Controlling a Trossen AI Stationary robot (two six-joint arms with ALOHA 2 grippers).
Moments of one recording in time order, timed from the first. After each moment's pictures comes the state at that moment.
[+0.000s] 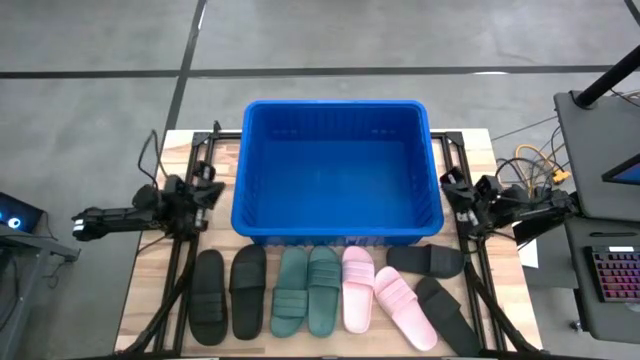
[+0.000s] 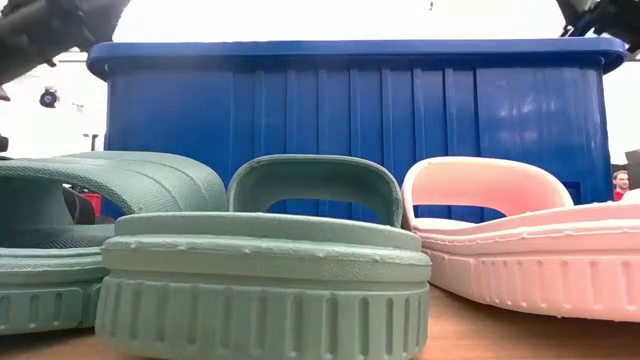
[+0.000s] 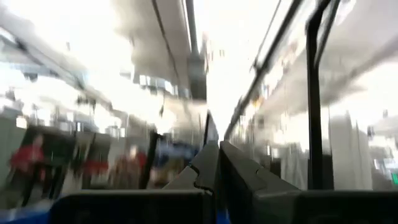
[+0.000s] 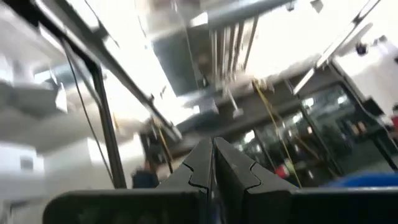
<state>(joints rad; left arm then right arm) 0.07 0.09 0.01 0.71 -0.06 -0.12 0.21 0.00 0.01 0.72 0.28 0.22</state>
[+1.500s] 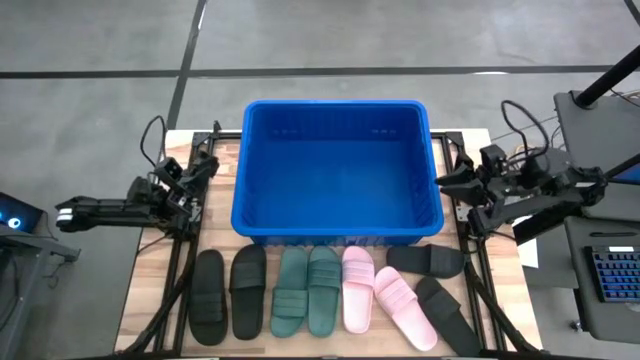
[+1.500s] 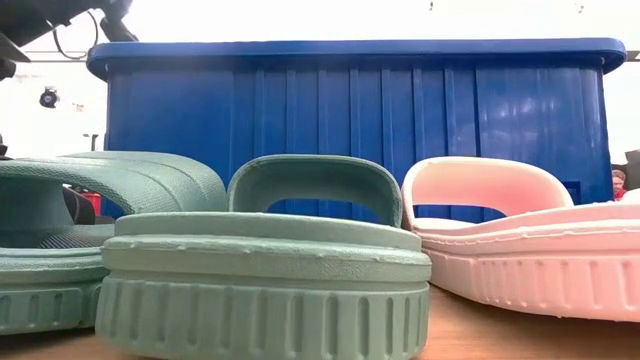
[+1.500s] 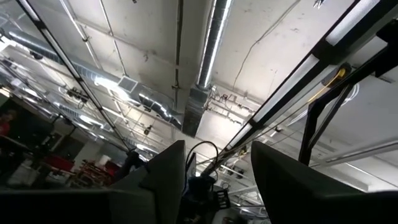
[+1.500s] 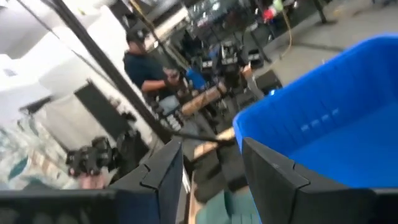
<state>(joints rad) 0.07 0.41 0.16 0.99 -0.16 -0.44 0.21 0.50 0.93 -0.42 0.12 0.60</state>
